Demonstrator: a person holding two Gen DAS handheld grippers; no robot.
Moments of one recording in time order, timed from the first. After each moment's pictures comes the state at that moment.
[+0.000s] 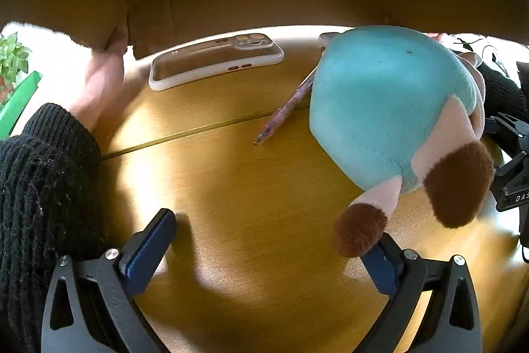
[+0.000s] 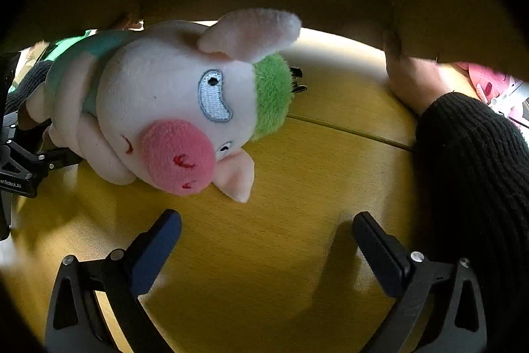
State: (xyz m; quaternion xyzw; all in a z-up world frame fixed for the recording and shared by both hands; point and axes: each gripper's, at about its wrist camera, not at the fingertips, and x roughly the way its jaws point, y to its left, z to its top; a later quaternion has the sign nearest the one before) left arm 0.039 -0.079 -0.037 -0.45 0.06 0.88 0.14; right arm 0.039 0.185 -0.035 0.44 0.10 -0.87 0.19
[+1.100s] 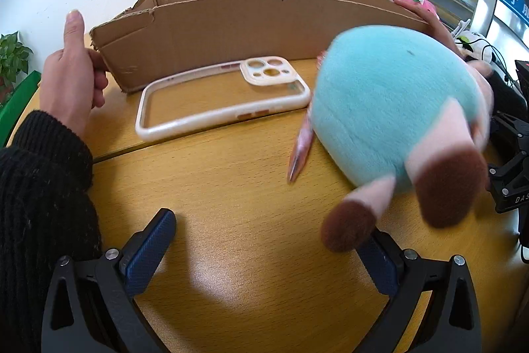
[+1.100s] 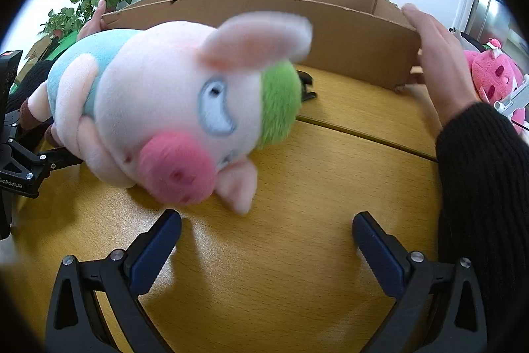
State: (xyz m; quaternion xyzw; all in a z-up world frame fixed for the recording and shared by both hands) left arm 0.039 -0.080 -0.037 -0.45 0.06 0.88 0.13; right arm 0.036 0.186 -0.036 0.44 0.10 -0.87 0.19
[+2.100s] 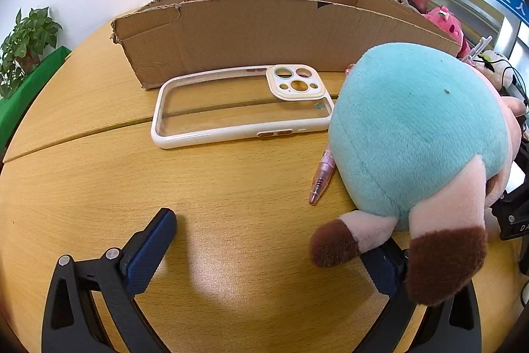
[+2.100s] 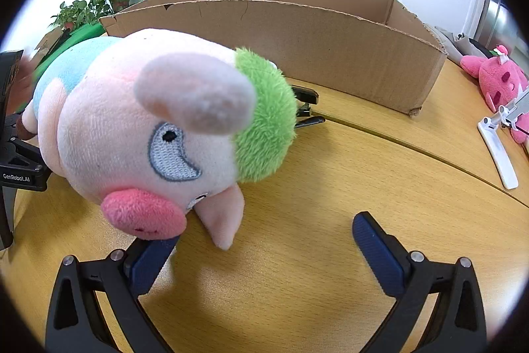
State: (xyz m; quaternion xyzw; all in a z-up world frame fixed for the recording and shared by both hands) left arm 0.067 -0.082 -0.037 -0.45 0.03 0.89 0.06; right arm 0.030 0.193 -0.037 0.44 0.12 -0.86 0.22
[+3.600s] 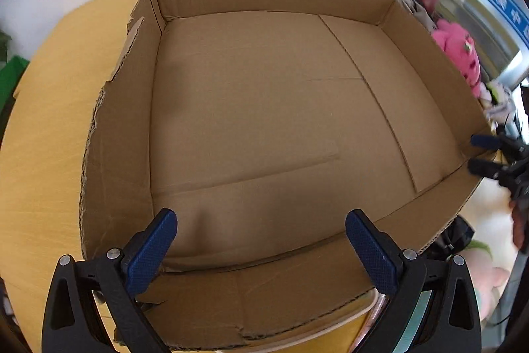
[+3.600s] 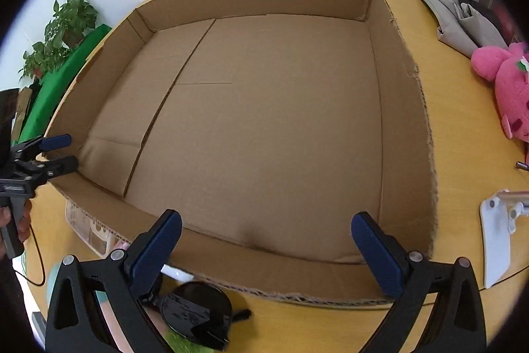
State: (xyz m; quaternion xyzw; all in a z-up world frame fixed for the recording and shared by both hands) left arm -0.128 -0.117 0.015 -0.54 0.01 0.83 0.13; right arm -0.144 0.202 0.017 0.54 0.03 -0.82 0.19
